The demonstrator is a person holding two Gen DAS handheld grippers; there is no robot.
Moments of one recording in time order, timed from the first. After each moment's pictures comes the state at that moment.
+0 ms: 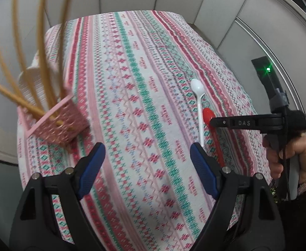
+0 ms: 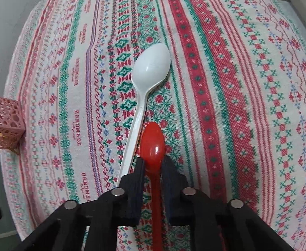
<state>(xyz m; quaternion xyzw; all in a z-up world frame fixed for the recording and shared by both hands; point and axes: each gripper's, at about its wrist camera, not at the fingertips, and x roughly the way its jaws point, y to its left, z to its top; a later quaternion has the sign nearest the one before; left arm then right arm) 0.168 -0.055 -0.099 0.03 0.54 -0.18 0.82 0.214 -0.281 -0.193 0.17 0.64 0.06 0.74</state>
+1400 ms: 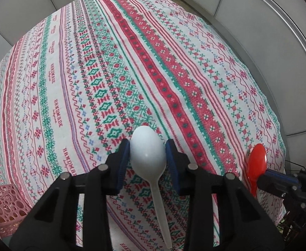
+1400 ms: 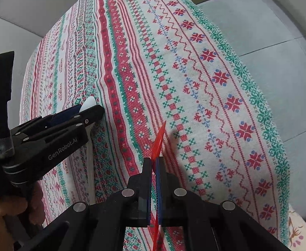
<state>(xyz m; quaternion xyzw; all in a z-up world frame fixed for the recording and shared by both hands) 0.303 -0.239 -0.183 0.15 0.59 -0.18 0.77 0.201 -0.390 -0.179 0.28 0.60 0.04 0.75</state>
